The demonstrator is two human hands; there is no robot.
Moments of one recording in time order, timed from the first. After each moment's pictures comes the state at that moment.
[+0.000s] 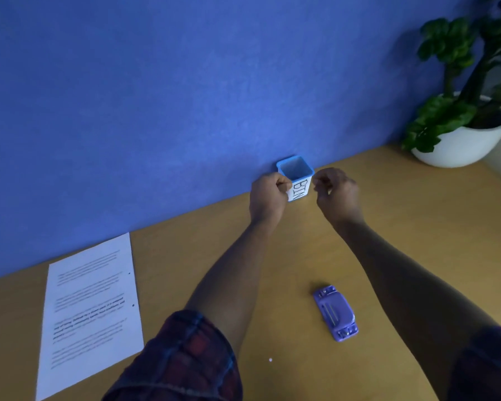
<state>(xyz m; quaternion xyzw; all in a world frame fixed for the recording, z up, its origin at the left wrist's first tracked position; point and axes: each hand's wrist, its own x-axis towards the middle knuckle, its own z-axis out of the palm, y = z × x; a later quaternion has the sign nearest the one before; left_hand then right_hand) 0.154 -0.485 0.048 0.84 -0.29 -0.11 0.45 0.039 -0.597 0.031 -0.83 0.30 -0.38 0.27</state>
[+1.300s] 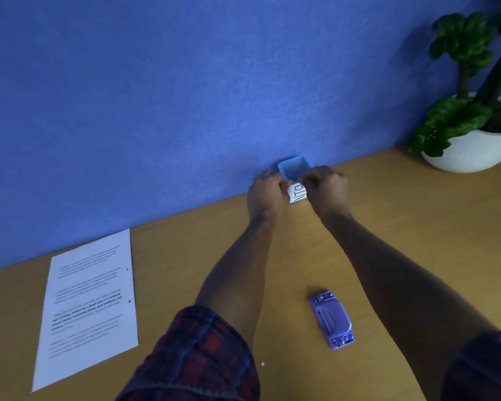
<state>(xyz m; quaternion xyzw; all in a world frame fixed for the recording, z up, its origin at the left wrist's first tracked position) 0.156 -0.497 0.042 0.90 -0.32 -0.02 0.30 0.065 -0.598 0.036 -0.85 0.31 -0.33 0.26</state>
